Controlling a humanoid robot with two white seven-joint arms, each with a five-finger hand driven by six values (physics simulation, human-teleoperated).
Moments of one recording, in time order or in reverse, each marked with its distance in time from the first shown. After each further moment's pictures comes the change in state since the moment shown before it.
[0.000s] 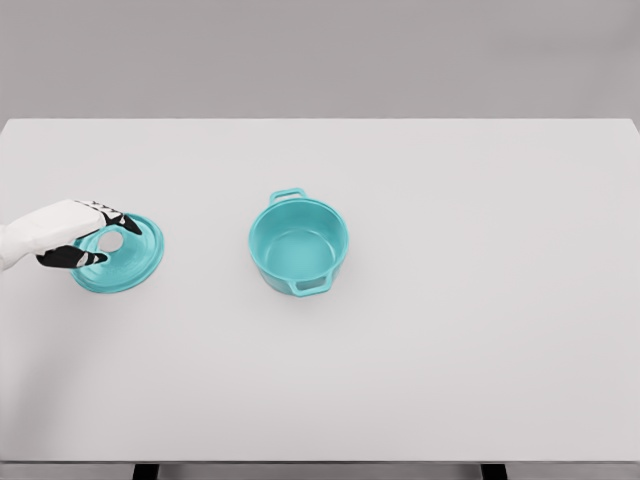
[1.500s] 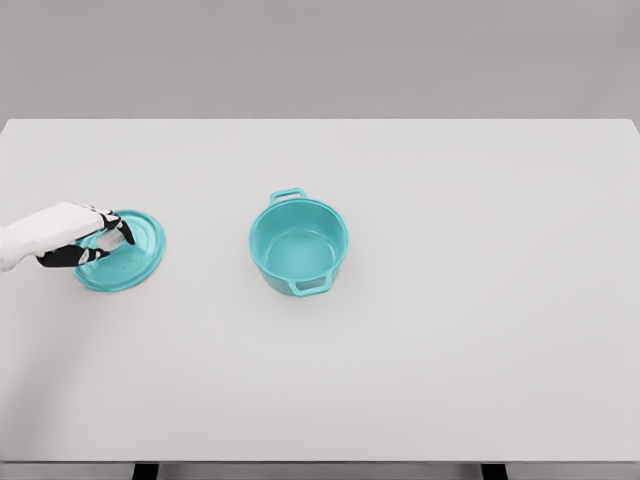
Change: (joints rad) left arm 0.000 -0.009 0.008 0.022 0.004 0.000 0.000; right arm 0.000 0.000 0.000 0.000 0.000 0.000 0.000
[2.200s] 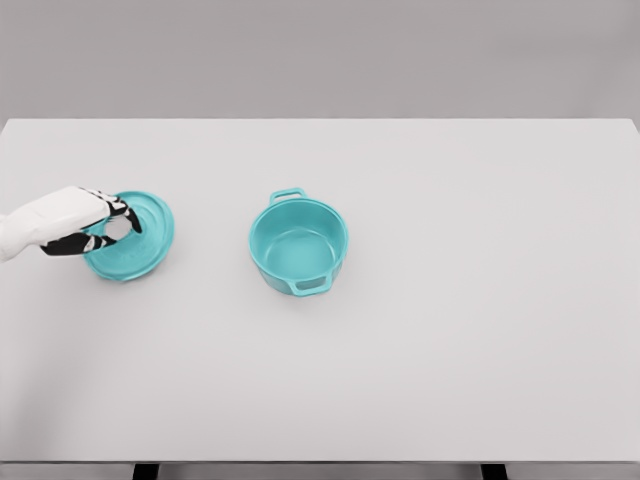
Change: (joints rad) left arm -0.002 0.007 0.006 -0.094 0.012 0.000 0.000; right arm 0.000 0.000 0.000 0.000 0.000 0.000 0.000
